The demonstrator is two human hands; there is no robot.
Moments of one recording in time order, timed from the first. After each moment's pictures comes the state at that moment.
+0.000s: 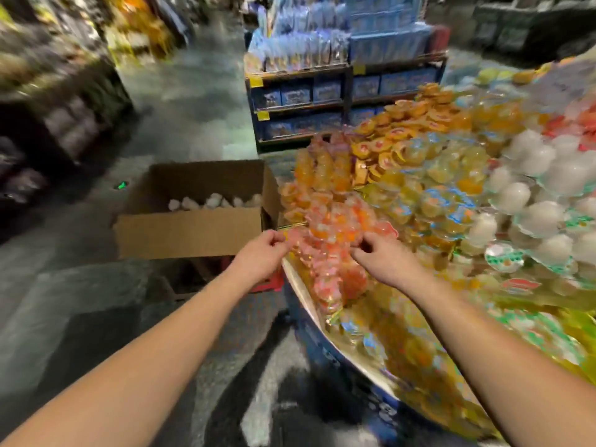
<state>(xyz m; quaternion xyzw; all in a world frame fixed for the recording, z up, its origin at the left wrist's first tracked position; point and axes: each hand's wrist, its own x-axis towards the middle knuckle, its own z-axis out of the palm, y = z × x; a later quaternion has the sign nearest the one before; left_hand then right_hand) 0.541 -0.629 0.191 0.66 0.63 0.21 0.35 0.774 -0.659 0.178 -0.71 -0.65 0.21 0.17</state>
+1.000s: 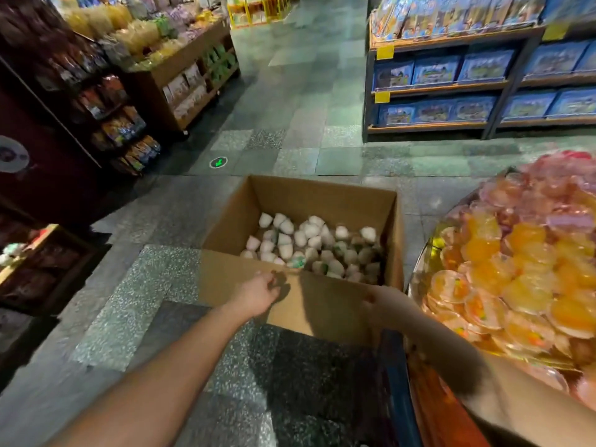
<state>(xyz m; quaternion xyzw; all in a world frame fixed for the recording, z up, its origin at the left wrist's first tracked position) 0.242 -0.255 0.087 0.58 0.77 -0.04 0.26 0.517 -0.219 0.058 -0.59 -0.73 0.33 -0.07</state>
